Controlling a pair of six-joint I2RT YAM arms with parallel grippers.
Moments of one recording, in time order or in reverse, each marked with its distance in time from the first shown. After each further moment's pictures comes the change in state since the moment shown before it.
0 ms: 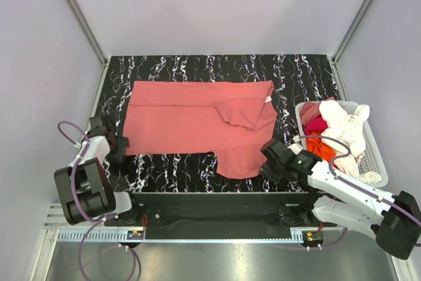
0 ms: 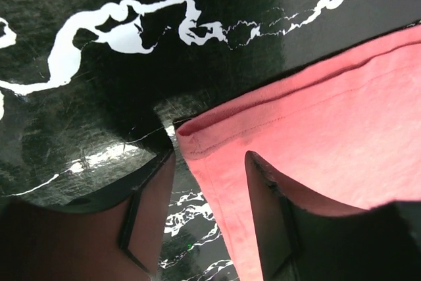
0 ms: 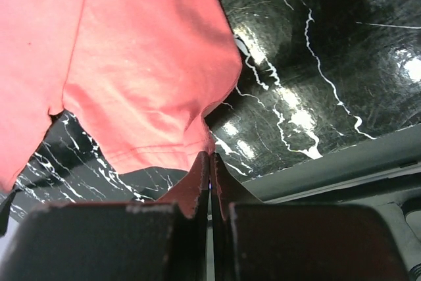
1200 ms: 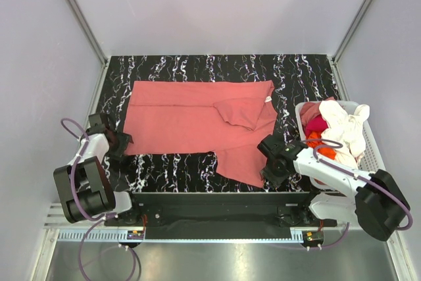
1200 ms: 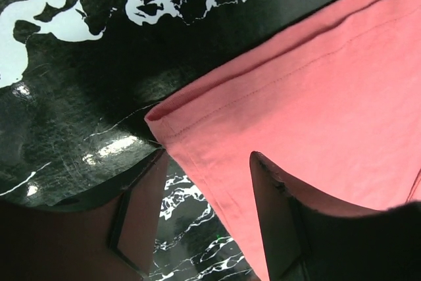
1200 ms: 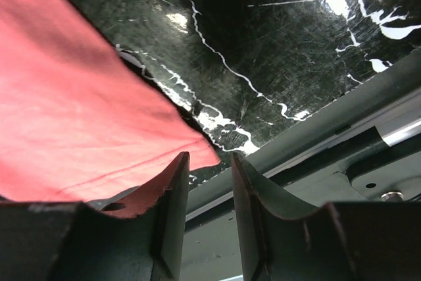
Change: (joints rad) left arm 0.000 0.012 0.039 -0.020 0.101 0.092; right arm -0.092 0.214 0.045 -0.133 -0.122 0.022
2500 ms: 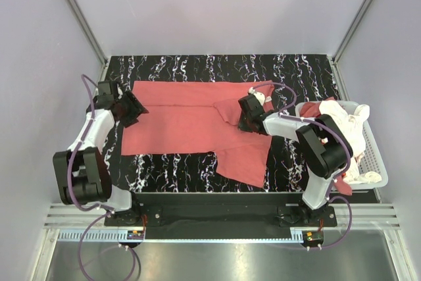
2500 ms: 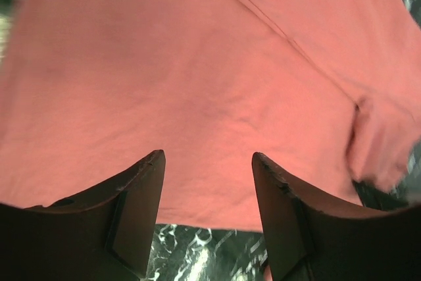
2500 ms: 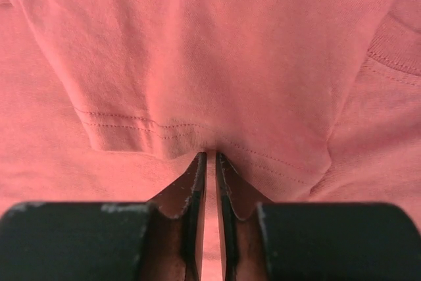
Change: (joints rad) left arm -0.207 0.137 0.356 0.024 0.217 0.373; right arm -0.160 0.641 0.386 0.811 0.093 -0.898
